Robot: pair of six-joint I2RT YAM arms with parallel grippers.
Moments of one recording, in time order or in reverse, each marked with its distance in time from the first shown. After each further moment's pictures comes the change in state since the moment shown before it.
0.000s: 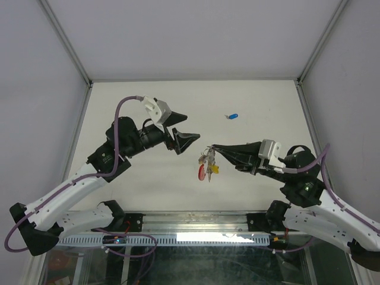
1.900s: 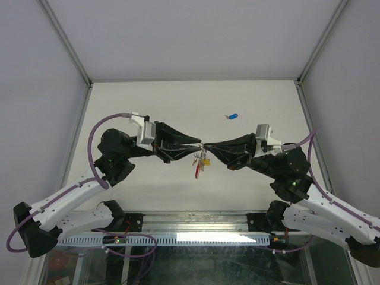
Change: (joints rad) left arm 0.000 -0.031 -0.156 0.535 0.497 -0.088; right arm 0.000 0.087 -0.046 0.227 0.023 0.378
